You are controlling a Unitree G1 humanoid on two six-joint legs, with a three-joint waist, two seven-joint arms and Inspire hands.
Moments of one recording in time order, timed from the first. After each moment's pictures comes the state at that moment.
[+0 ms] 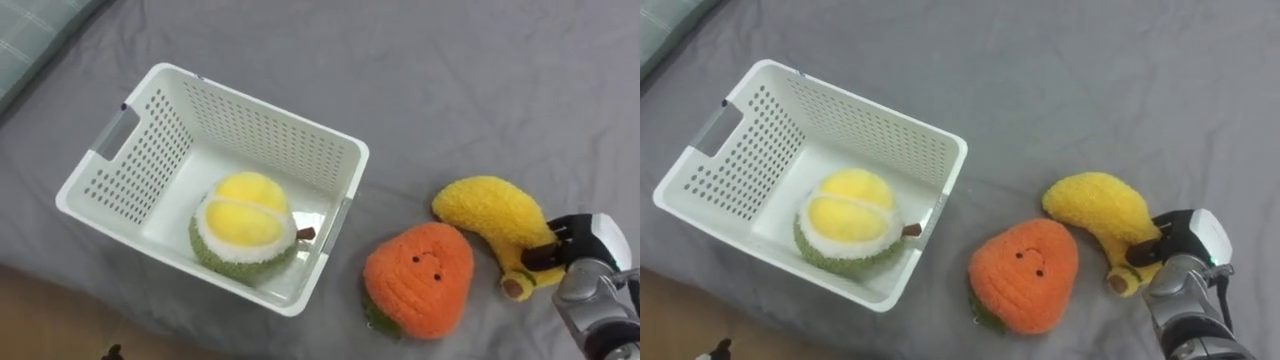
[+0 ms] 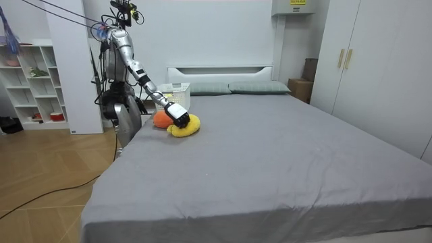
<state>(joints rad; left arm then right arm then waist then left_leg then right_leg) 0.09 0.26 -0.05 1.00 0.23 0.03 0.35 -0.45 -0.46 0.13 1.27 -0.17 -0.01 -0.40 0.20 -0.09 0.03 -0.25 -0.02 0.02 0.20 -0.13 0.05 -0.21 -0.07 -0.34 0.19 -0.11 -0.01</state>
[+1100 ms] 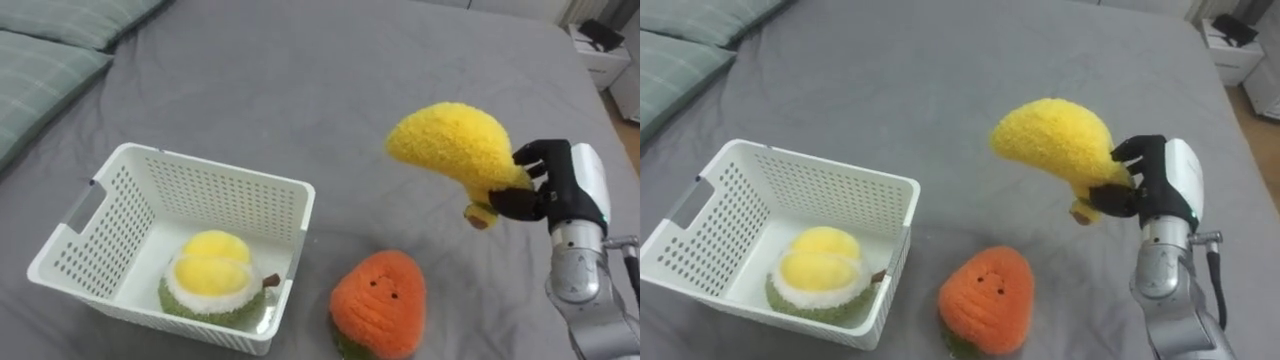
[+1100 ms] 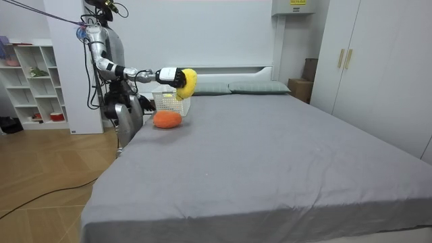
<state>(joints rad) 0.19 0.22 0.04 0.98 0.27 0.00 0.37 -0.12 -0.44 0.04 0.37 -0.28 -0.05 -0.34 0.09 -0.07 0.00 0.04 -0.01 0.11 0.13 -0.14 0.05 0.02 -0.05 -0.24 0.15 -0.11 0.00</state>
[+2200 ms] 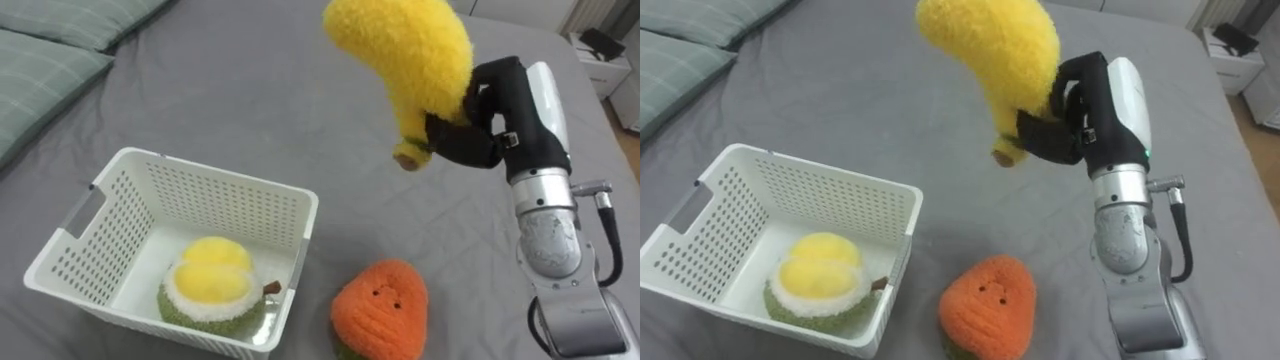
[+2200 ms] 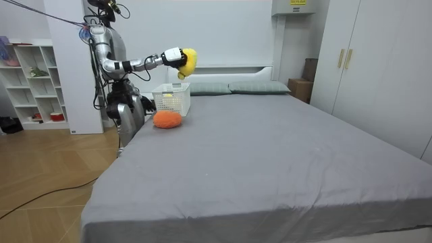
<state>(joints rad) 0.19 0.17 0.07 0.96 0.34 0.02 0.38 -0.11 -0.32 0.07 -0.06 -0.41 -0.01 -0.14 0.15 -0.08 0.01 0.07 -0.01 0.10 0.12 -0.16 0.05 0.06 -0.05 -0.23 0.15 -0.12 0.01</state>
